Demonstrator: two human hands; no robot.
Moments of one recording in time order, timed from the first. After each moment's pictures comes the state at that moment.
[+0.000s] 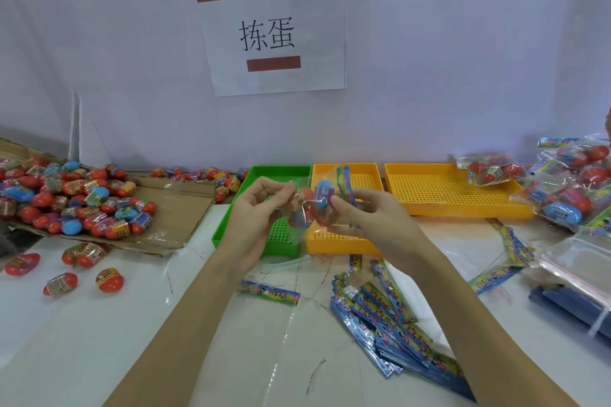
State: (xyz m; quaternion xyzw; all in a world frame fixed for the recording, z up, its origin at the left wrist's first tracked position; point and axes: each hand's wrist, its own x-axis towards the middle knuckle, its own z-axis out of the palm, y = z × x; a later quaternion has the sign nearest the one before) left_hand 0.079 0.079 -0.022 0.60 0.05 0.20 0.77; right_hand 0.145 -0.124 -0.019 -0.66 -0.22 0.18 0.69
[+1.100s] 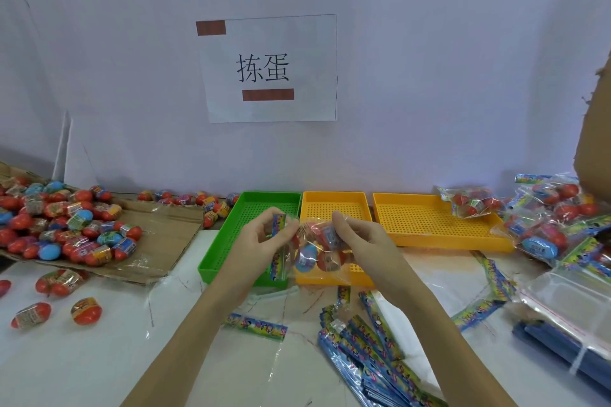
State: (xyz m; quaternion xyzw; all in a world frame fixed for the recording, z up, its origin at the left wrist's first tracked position) left_hand 0.074 0.068 -0.021 0.74 -0.01 0.17 0.65; right_hand 0.141 -0.125 -0.014 -0.71 -0.24 0.12 0.65
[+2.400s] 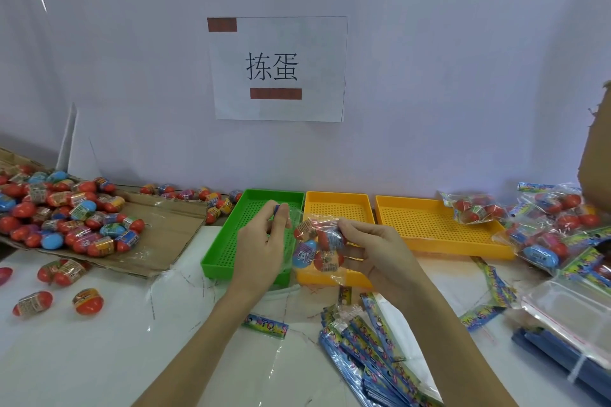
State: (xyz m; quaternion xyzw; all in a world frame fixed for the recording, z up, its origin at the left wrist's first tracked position) left_hand 0.076 0.051 -0.023 0.80 0.03 0.37 0.47; right_hand 0.144 -0.128 -0.010 -0.61 -0.15 0.21 0.75
